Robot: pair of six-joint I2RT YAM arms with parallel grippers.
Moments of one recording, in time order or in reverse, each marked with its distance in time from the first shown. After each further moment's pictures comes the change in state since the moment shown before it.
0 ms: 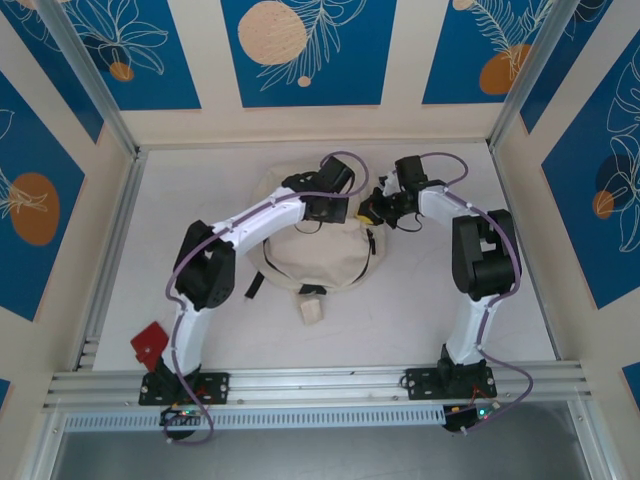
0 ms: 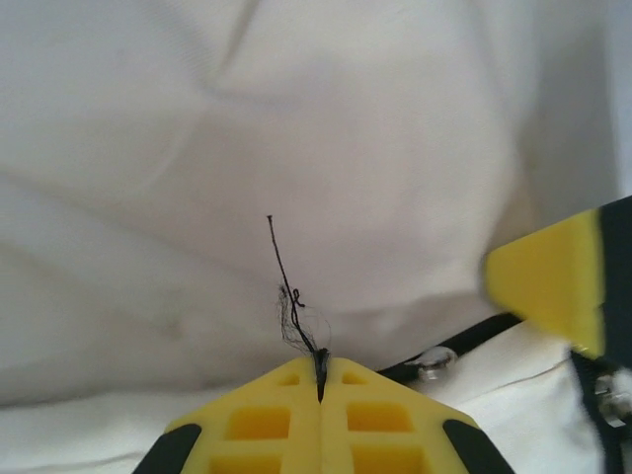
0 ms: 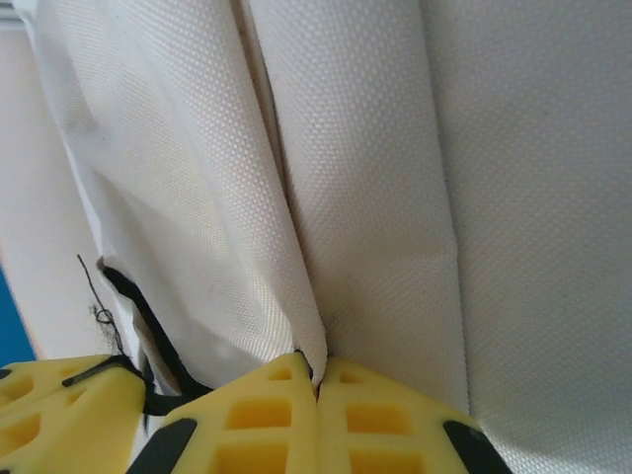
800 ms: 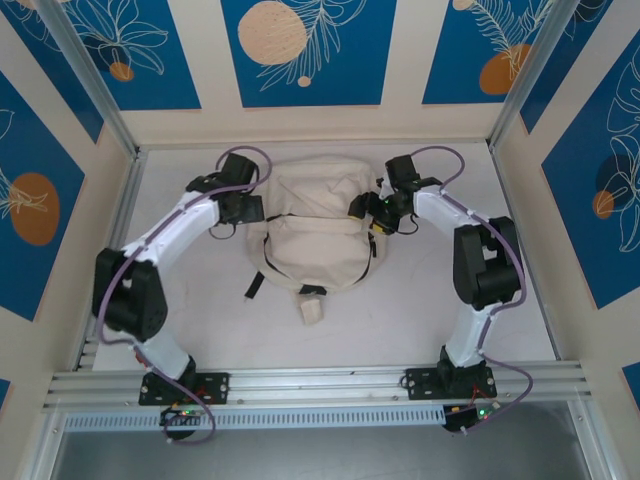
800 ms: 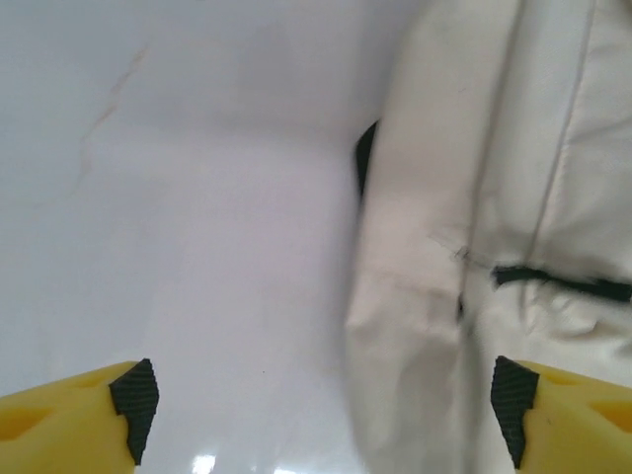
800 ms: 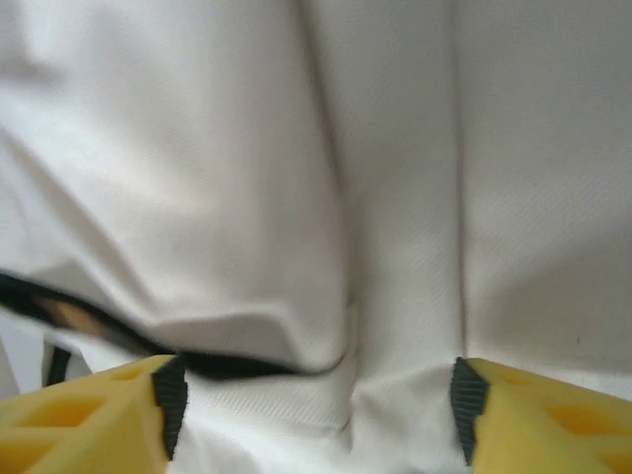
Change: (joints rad) left arm 0.362 -0.490 -0.495 -0.085 -0.118 -0.021; right arm 0.076 -0.097 0.006 -0.136 0.223 -0.067
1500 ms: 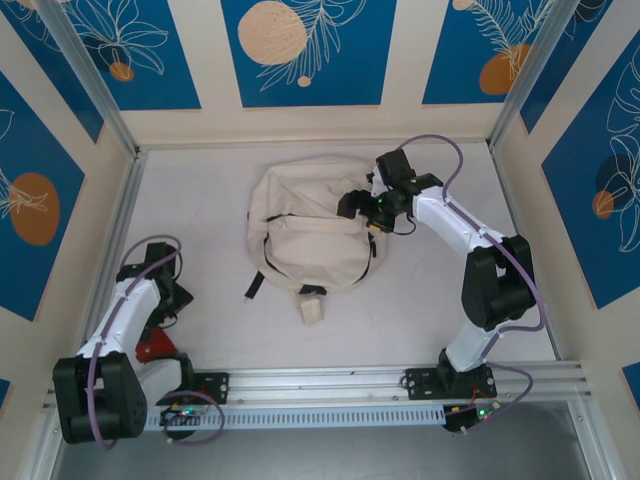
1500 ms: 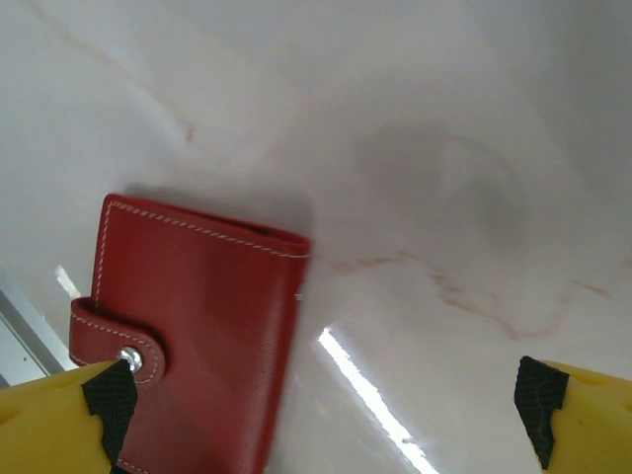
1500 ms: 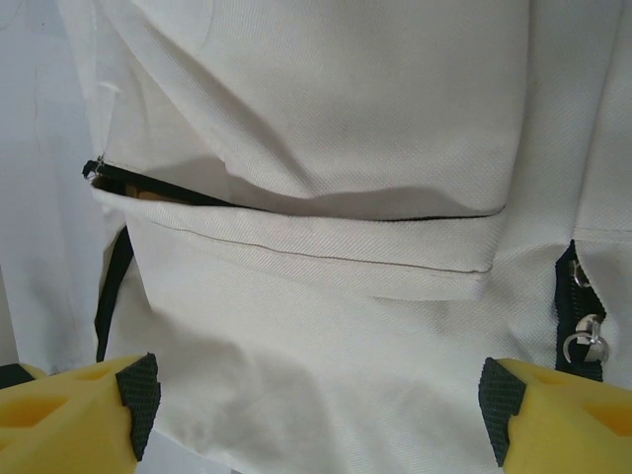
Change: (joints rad) left arm 0.494 -0.539 -0.755 -0.175 -0.029 -0.340; right arm 0.086 -0.123 0.034 -0.116 0.050 -0.026
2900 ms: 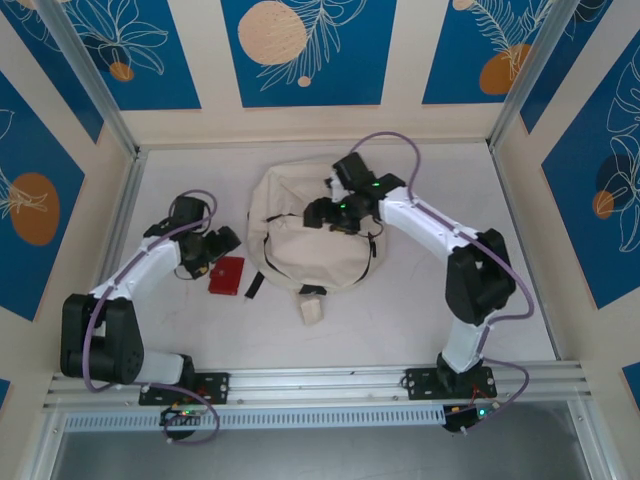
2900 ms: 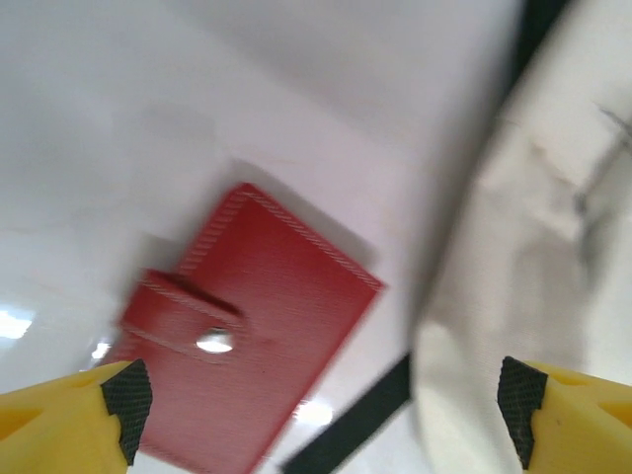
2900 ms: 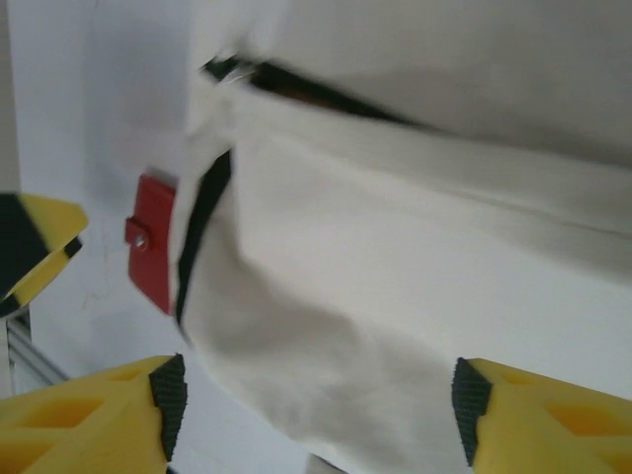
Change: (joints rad) left arm -0.214 0.295 0.267 0.365 0.446 0.107; right arm 0.262 0.122 0.161 -0.005 0.010 0.031
